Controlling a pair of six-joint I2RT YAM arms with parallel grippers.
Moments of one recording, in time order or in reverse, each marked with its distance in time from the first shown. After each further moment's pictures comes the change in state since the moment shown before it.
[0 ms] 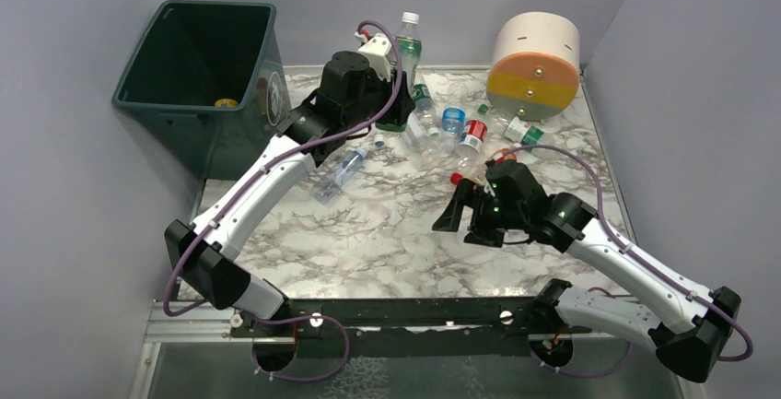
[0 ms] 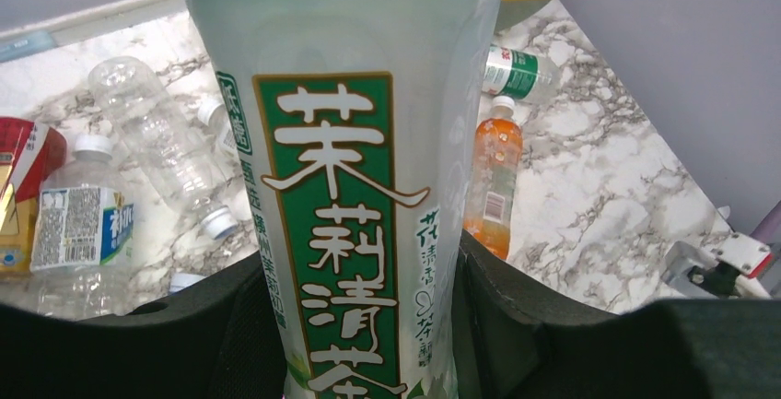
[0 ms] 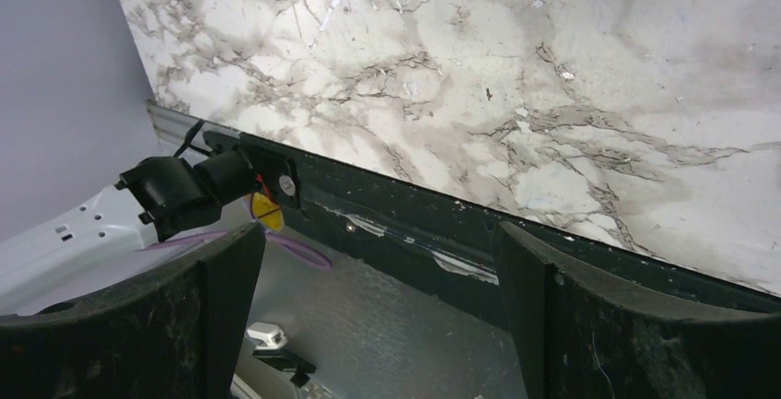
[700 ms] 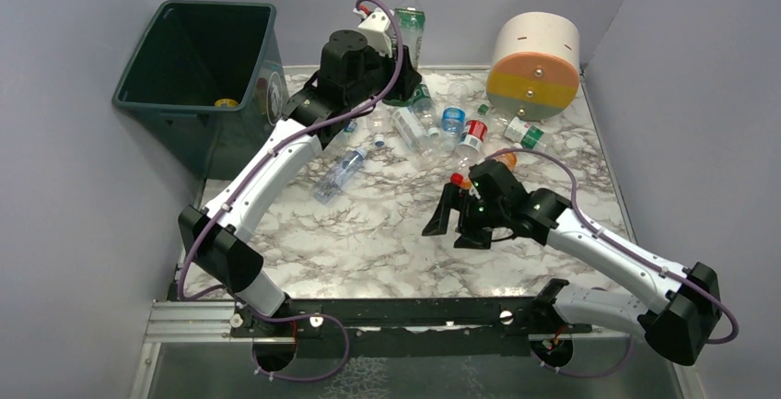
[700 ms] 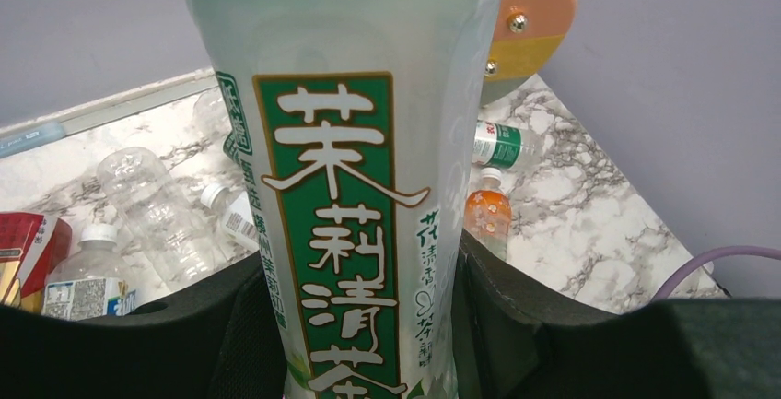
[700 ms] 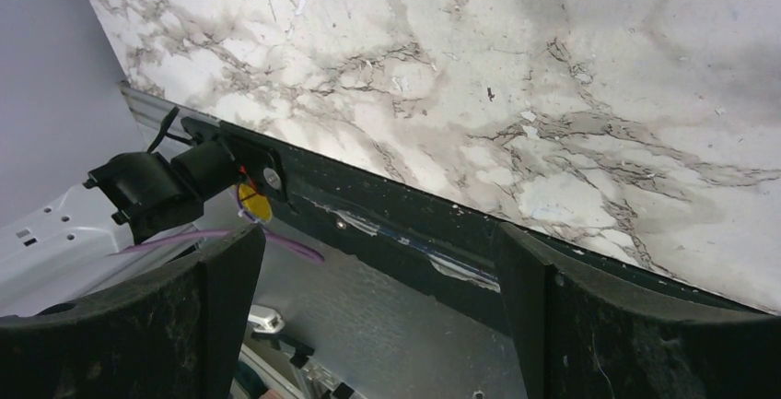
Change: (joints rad) left arm 0.056 0.108 0.138 0.106 0.054 0.005; right arm 0.000 0.122 -0.051 0.101 -0.073 -0.004
